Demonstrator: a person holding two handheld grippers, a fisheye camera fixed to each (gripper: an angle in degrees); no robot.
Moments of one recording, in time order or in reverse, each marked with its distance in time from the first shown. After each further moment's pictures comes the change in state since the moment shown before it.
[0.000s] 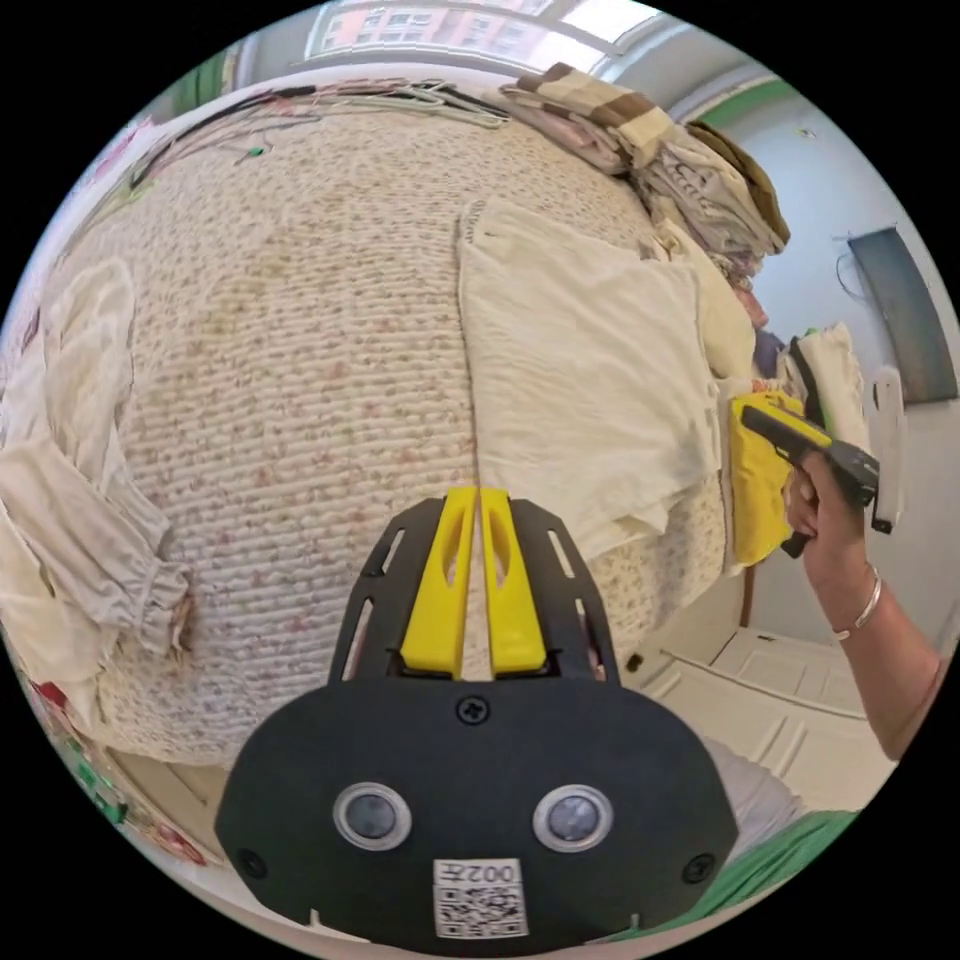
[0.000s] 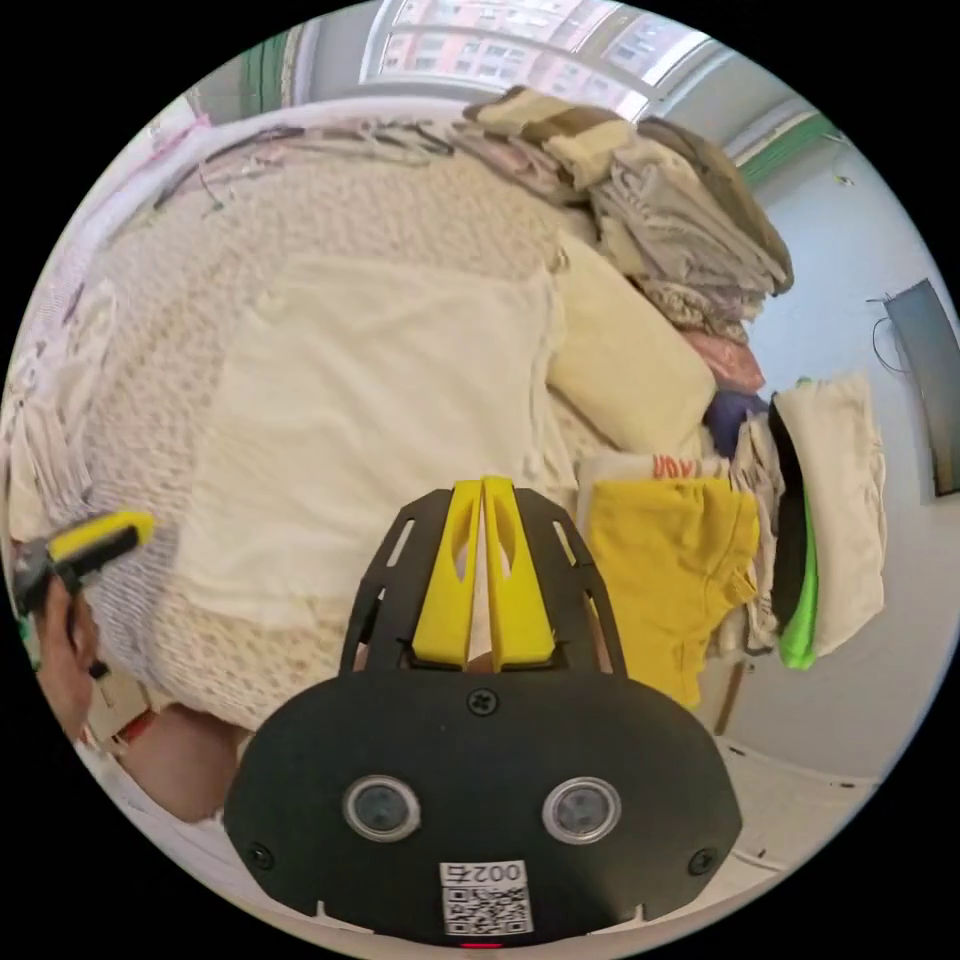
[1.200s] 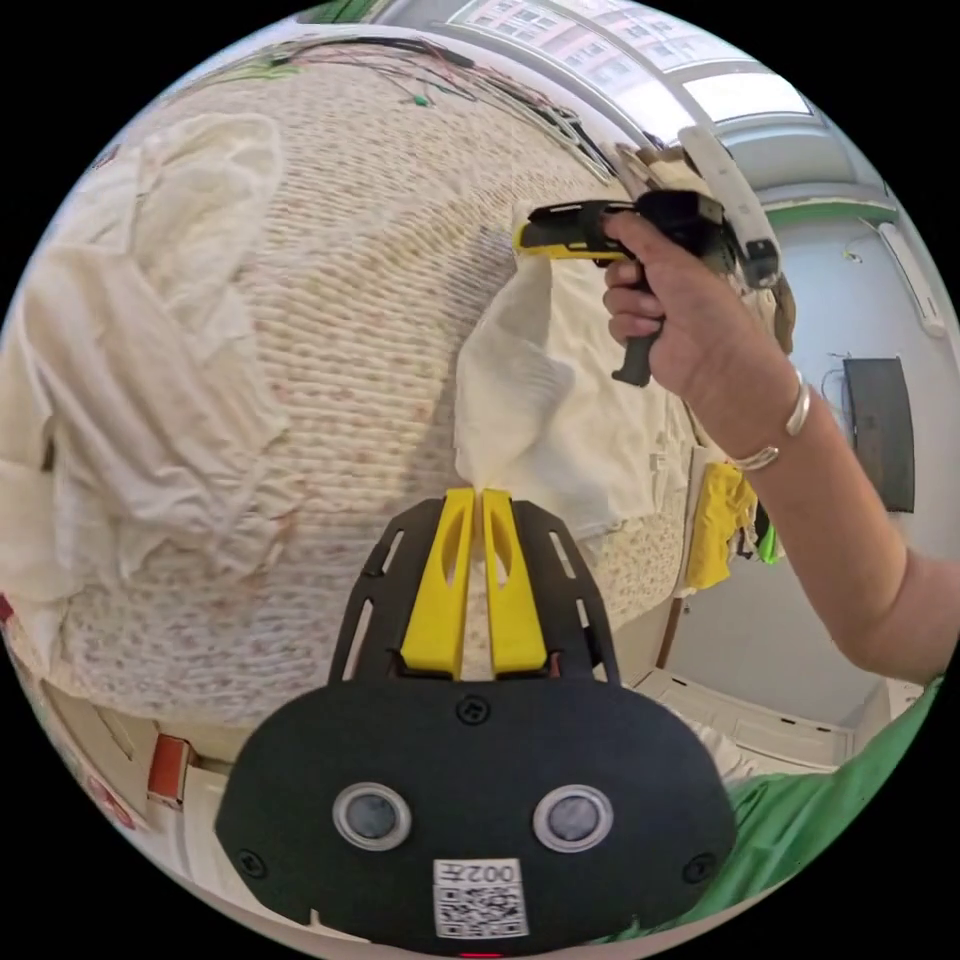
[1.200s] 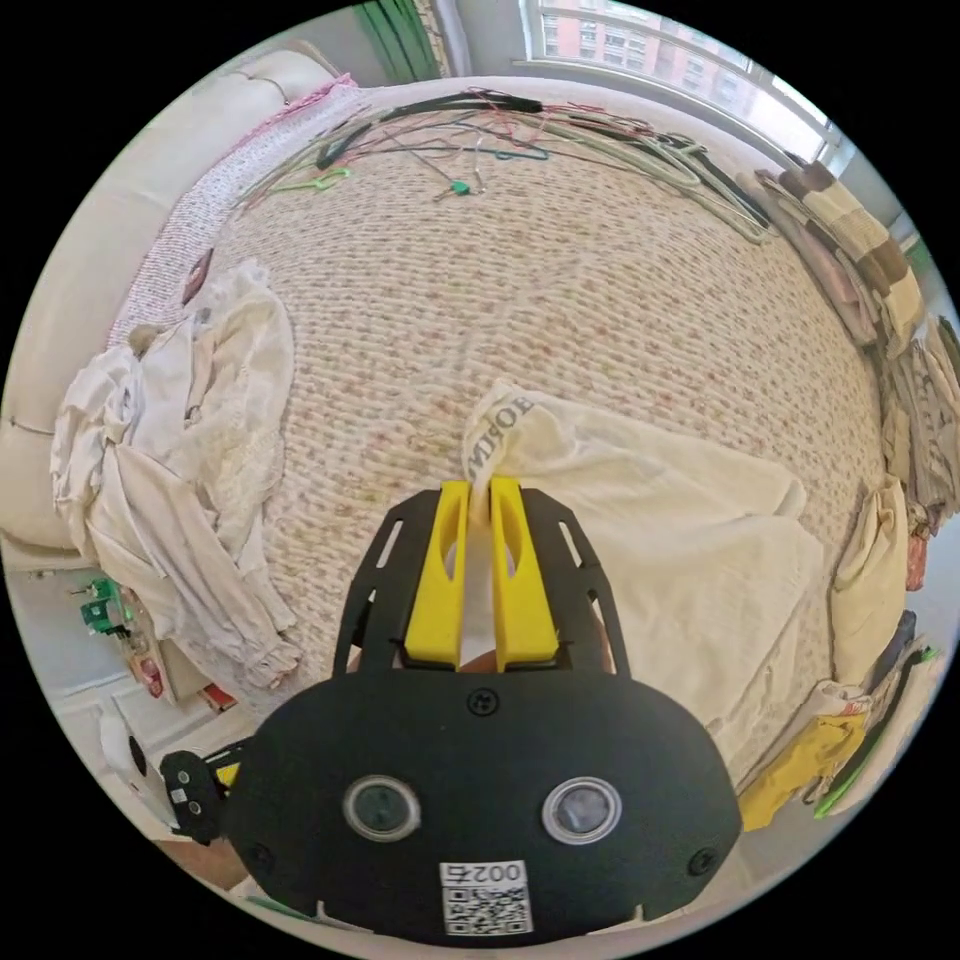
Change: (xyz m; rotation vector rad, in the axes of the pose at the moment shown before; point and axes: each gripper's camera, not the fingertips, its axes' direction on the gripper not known) left arm -0.155 0.027 -0.059 0.059 0.144 -0.226; right arm -0.202 -0.204 0.040 -0.099 -0.406 -0.255
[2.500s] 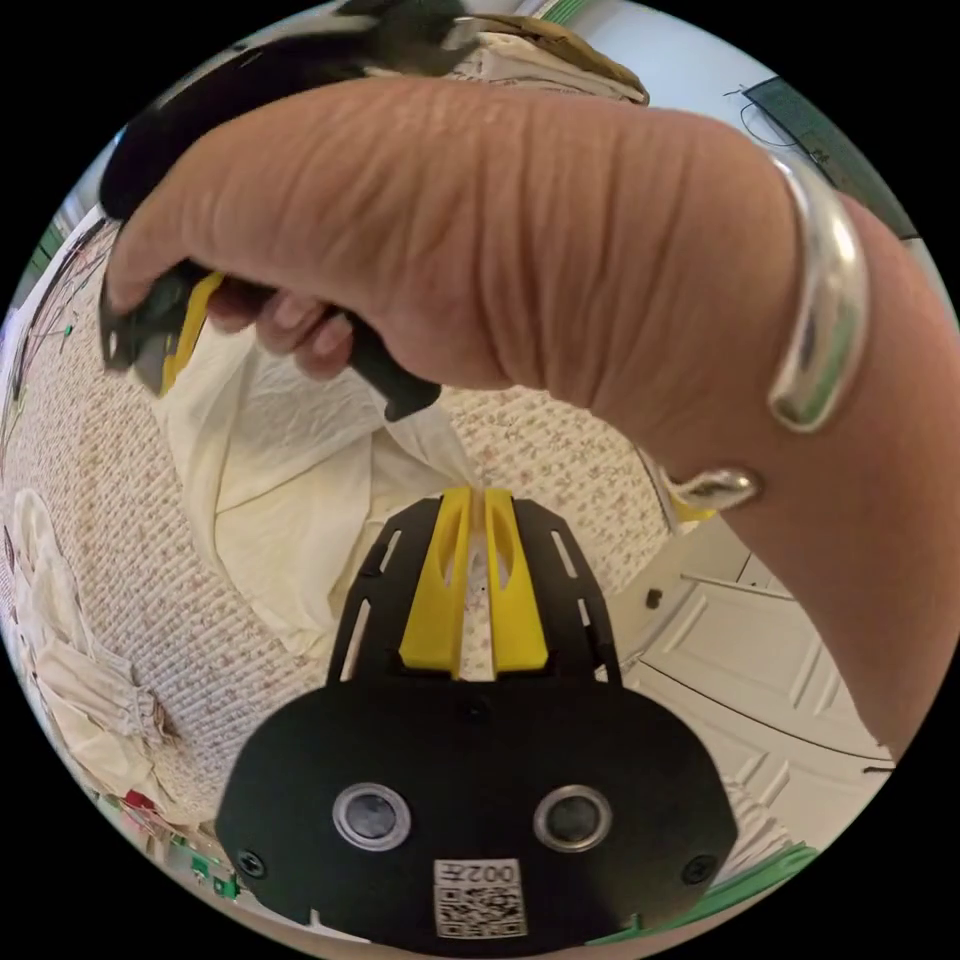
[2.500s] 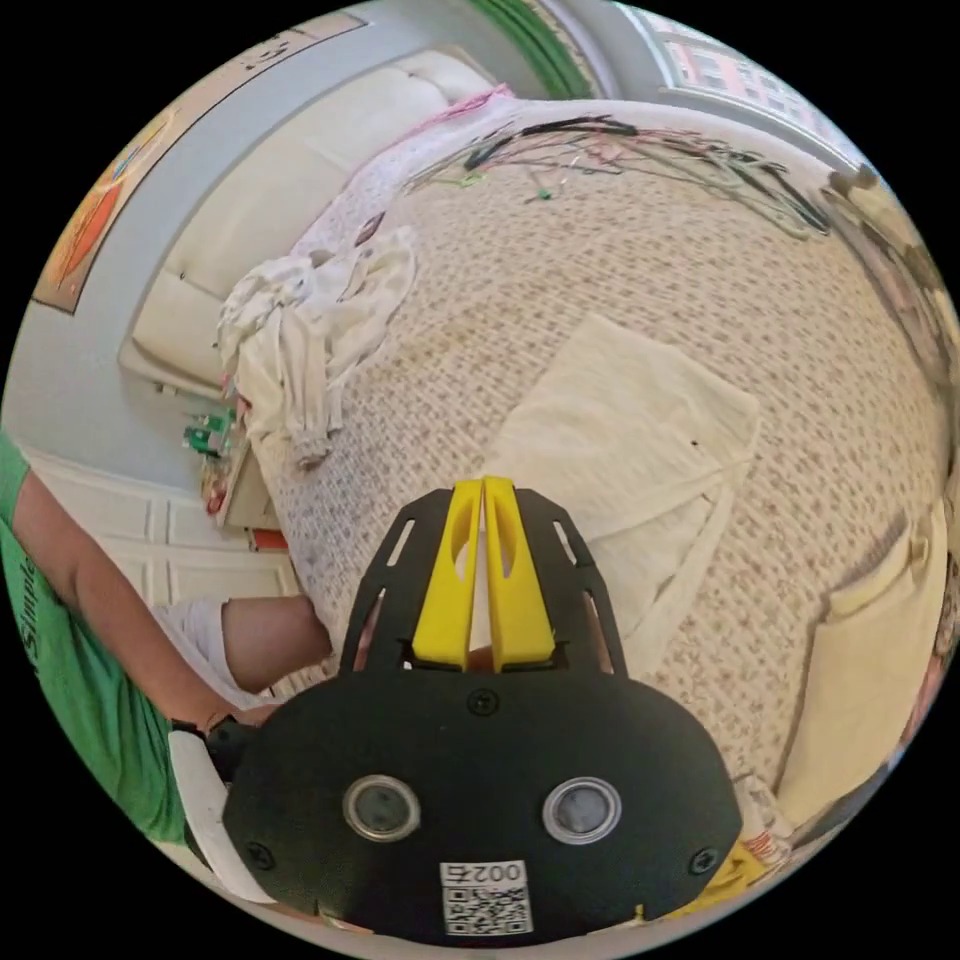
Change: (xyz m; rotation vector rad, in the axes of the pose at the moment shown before) left arm 0.324 0.107 0.244 -0.194 -0.187 0.582; right arm 0.225 0.060 -0.037 -0.125 -0.294 -0.411
